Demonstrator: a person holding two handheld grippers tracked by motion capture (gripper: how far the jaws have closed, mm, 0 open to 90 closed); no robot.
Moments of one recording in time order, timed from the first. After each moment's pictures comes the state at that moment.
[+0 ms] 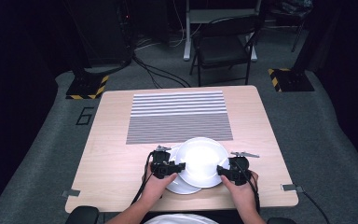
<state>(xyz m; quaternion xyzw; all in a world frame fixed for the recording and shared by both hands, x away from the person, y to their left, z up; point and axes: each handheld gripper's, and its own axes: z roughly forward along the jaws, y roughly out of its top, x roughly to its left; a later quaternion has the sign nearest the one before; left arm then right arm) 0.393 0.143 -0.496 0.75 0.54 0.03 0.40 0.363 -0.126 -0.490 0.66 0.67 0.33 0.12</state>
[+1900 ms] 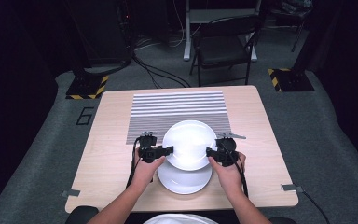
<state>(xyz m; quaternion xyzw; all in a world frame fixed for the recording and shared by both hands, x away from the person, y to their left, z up) 0.430 0.181 -0.465 0.71 0.57 0.06 0.41 0.404 -0.087 -0.450 0.64 0.67 0.35 0.15</state>
